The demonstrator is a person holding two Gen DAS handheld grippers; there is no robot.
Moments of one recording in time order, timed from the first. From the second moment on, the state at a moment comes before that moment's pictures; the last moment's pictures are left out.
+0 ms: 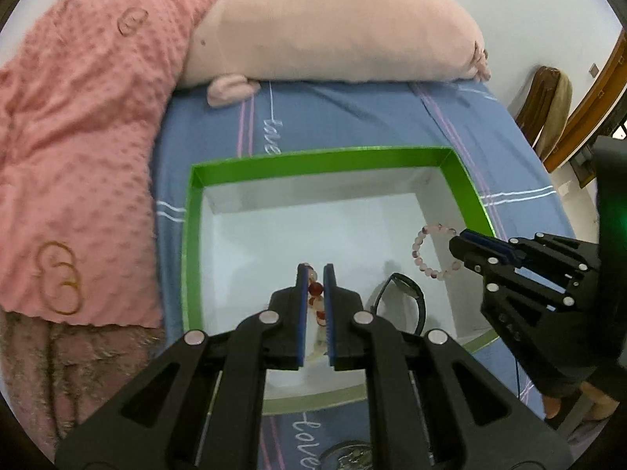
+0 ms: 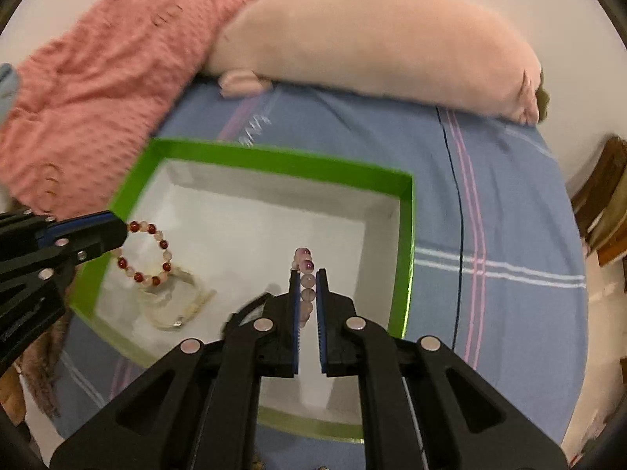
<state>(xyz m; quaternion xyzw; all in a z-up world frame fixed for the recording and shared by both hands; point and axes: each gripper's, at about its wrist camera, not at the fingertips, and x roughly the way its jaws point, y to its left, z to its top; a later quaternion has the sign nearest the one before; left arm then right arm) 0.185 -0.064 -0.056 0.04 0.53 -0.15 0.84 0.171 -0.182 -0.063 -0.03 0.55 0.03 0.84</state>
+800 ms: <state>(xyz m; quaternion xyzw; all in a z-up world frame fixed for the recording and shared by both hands) 0.217 -0.064 -0.073 0.05 0.54 -0.13 0.83 0.174 -0.196 -0.070 -0.02 0.56 0.01 0.83</state>
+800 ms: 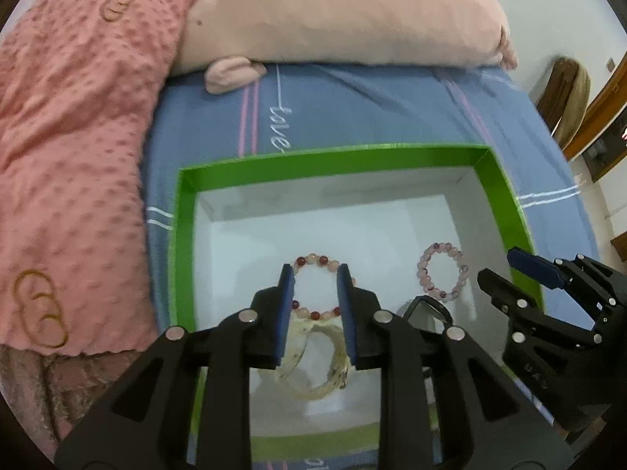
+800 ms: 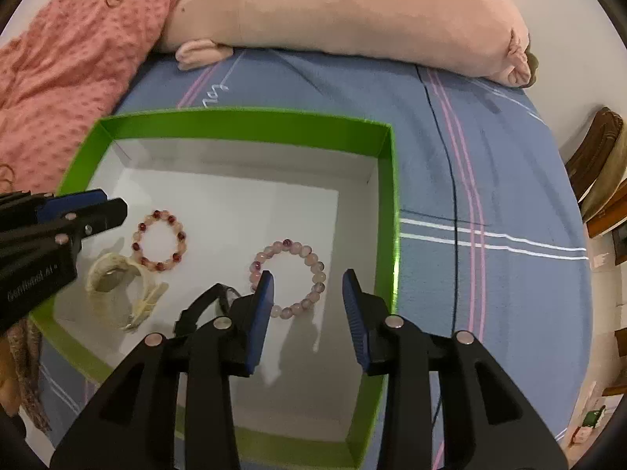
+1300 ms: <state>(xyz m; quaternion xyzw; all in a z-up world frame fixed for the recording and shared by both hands) 0.096 -0.010 -0.035 0.10 0.50 -0.10 0.86 0.066 -0.203 0.009 -0.02 0.52 0.10 0.85</state>
